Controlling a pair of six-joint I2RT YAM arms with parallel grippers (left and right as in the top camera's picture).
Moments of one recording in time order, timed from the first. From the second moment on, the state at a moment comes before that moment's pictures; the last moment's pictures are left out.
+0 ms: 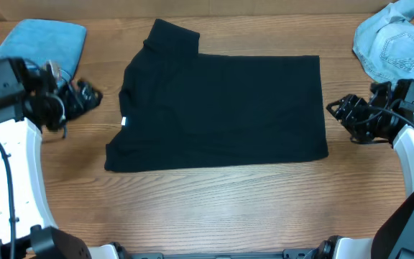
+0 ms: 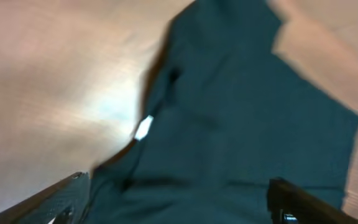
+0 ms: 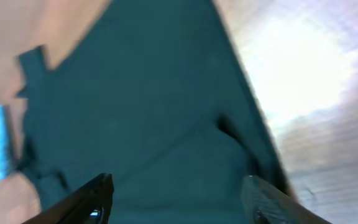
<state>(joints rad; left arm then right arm) 0.34 1.52 1.41 -0.95 0.43 -0.19 -0.38 1.56 1.06 -0.63 -0.57 0.29</state>
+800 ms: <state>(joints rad) 0.13 1.97 1.54 -0.31 0.59 -0.36 -0.32 1.87 1.25 -0.11 -0.67 0.38</state>
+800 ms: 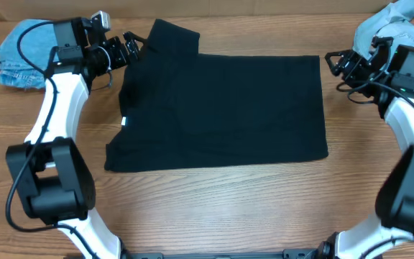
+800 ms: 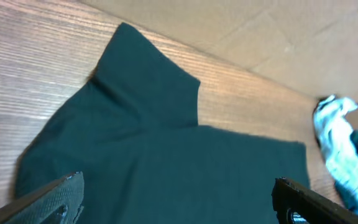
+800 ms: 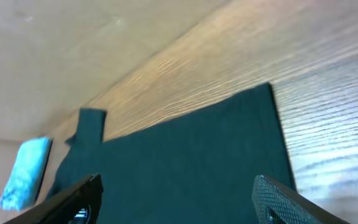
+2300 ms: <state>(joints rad) 0.13 2.02 1.54 -0.31 0.61 -0.47 -0.25 2.33 1.58 -0.06 -0.56 0.40</state>
